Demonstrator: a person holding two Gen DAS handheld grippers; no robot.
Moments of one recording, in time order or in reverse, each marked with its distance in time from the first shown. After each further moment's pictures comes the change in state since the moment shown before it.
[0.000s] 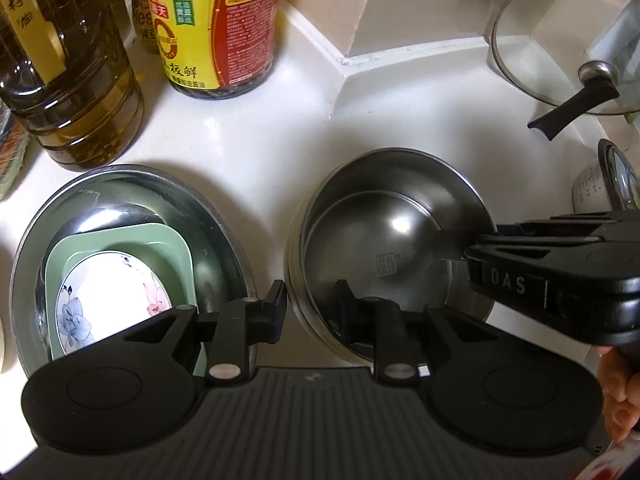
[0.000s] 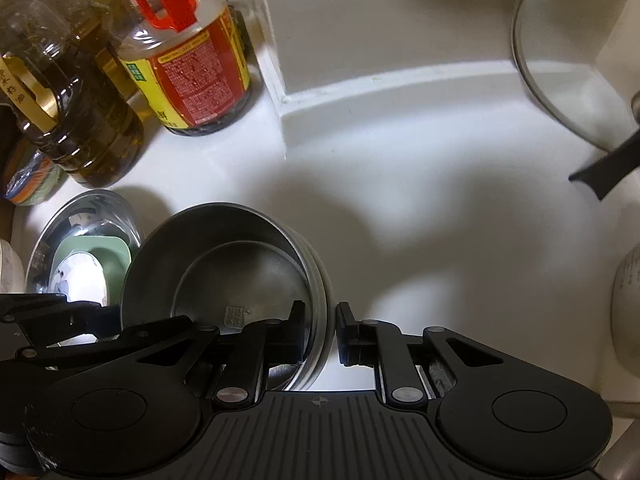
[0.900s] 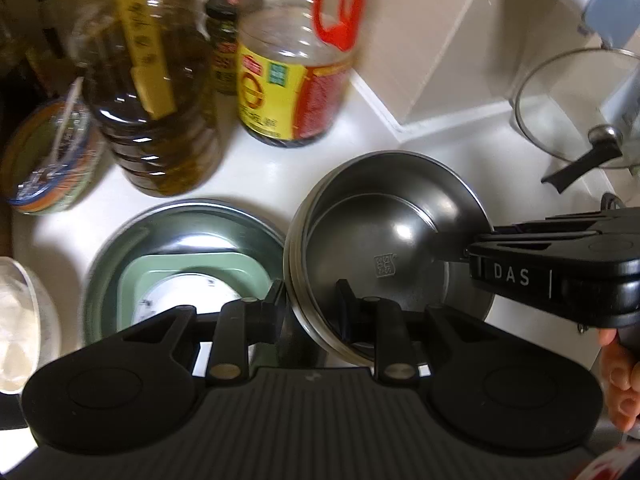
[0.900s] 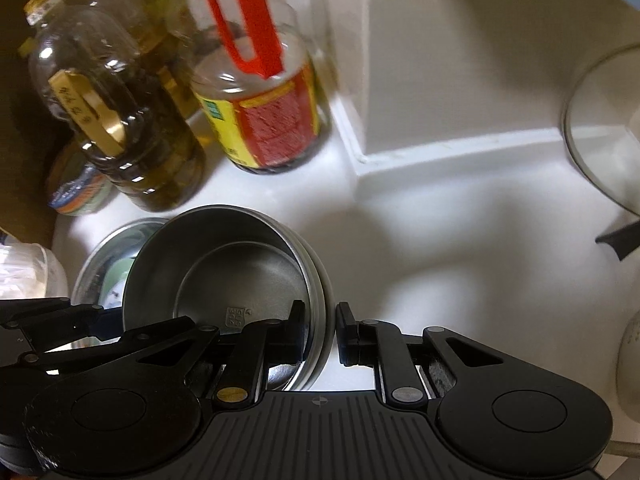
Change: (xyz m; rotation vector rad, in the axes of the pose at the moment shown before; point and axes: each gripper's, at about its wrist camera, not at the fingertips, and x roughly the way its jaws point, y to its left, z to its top) left arm -0.058 0.043 0.005 -0.075 -0.104 0.050; right arm -0.029 0.053 0.037 -0.087 -0.050 0.066
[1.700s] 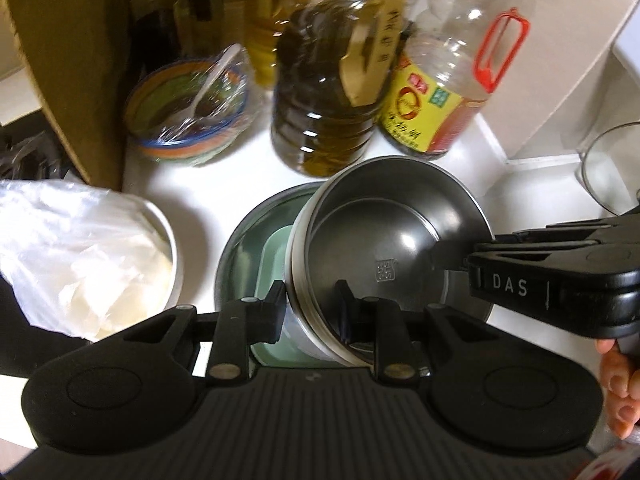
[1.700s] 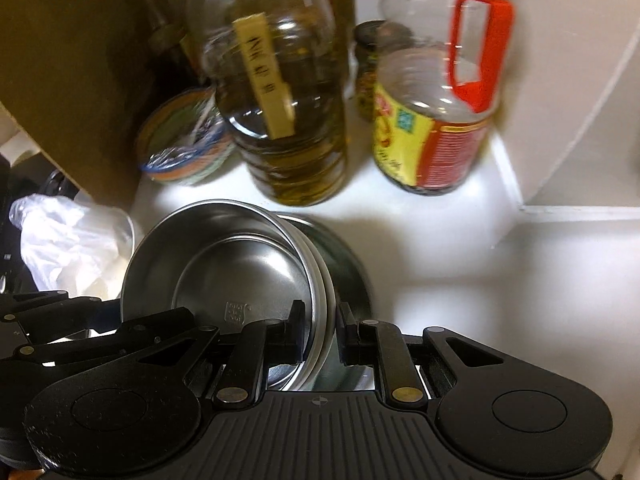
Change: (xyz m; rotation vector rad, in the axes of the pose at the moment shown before) left arm -0.042 0.099 -0.025 -0.198 -0.034 0.108; right arm 0.016 0.117 0.012 -0.192 0.031 0.096
